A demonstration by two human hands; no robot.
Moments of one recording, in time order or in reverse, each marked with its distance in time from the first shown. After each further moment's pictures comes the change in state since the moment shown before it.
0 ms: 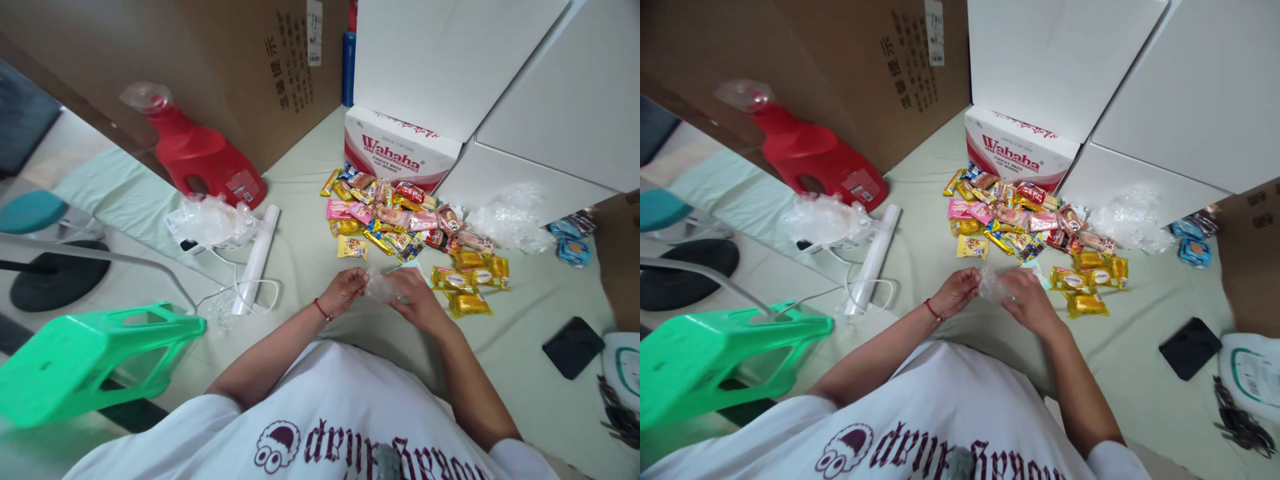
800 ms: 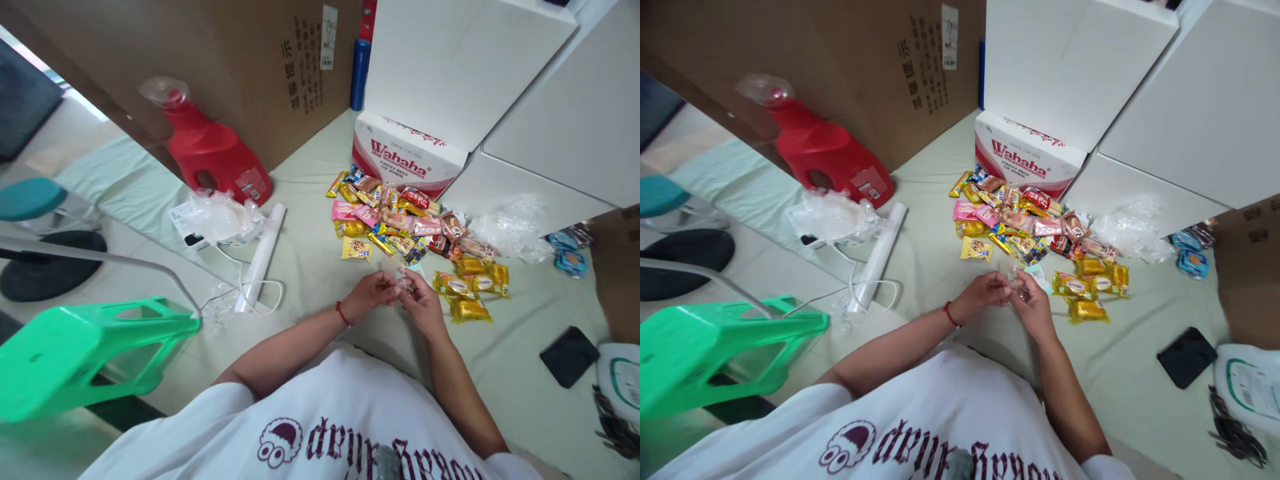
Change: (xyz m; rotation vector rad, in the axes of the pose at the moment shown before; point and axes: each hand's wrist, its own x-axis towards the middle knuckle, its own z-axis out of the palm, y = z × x) left_hand -0.007 0.008 0.042 0.182 -0.179 0.047; right_hand 0.000 -0.023 0.023 0.627 0.302 0.425
